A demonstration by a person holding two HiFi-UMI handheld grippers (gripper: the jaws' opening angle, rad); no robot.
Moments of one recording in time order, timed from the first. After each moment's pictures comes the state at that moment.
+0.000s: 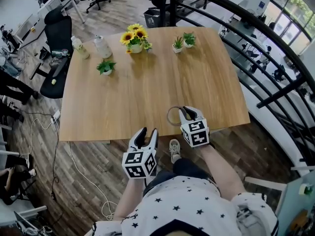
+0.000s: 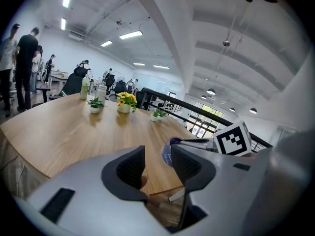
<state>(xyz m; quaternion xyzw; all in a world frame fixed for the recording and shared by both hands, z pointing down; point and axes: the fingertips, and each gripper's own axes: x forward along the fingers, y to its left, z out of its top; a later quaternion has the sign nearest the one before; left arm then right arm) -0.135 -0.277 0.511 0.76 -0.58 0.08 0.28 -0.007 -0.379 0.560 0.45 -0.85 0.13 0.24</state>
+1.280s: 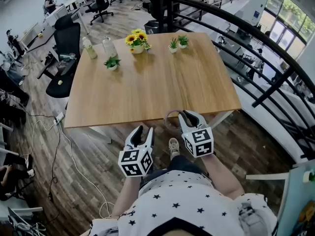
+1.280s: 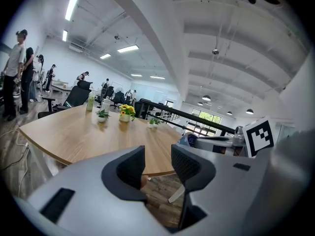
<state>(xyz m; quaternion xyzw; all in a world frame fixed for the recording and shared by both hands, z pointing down) -0.134 -0.146 0.470 0.77 -0.59 0.05 0.23 0.004 -0.208 0.473 0.46 -0.87 0.08 0.15</state>
